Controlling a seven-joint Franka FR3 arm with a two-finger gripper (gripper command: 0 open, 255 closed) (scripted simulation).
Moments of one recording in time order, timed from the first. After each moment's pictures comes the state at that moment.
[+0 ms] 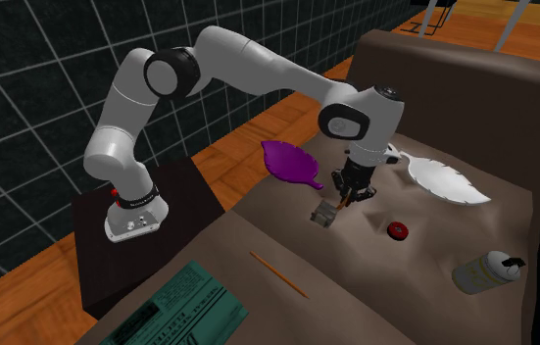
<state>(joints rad) -0.36 0.65 -0.47 -1.37 0.23 1.89 -1.11</state>
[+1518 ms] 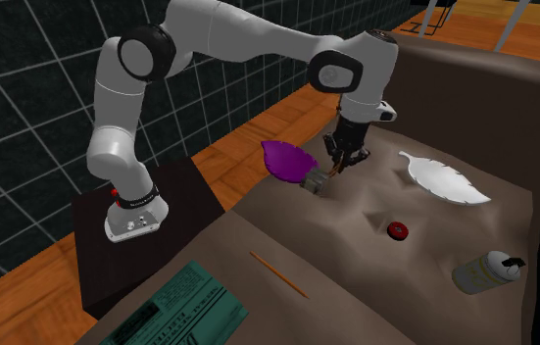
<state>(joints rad) -0.27 0.46 -0.49 -1.40 0.15 1.74 -1.03</state>
